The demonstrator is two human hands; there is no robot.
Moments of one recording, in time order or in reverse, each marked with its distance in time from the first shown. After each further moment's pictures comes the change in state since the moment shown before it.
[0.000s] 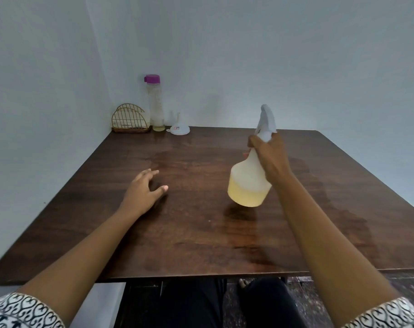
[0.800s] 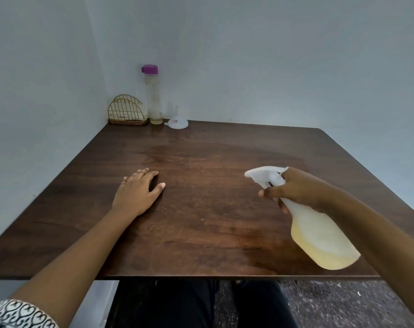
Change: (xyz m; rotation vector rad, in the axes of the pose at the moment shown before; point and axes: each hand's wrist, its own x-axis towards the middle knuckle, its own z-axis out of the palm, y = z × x) left_hand -0.005 0.007 0.010 0.417 -0.055 0.042; right_hand -0.030 0.003 -0.078 -0.700 -0.666 0.122
